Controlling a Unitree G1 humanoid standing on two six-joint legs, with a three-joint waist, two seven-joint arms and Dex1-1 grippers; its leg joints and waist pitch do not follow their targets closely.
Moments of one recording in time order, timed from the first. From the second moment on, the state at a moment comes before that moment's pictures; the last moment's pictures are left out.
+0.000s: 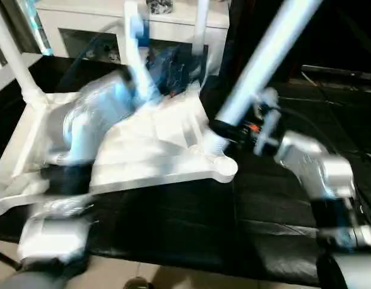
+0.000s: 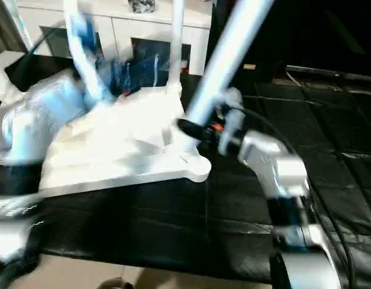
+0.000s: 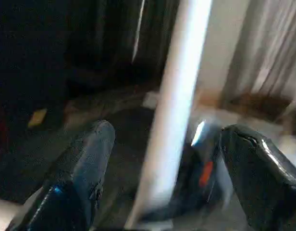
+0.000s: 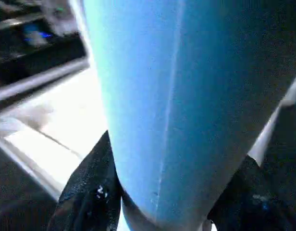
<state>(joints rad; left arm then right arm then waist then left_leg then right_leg) -0.77 0.37 -0.04 0.09 -0.49 0.66 -0.88 -0.57 -0.29 -0.05 0.29 0.38 0.52 0.74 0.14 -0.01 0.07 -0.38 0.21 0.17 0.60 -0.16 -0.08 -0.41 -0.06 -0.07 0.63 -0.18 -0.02</state>
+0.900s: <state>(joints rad) -0.75 0.33 -0.38 0.67 -0.10 0.24 -0.95 -0.42 -0.26 -0.05 0.08 0.34 0.52 0.55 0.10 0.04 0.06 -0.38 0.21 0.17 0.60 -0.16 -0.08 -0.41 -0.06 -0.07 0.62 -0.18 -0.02</state>
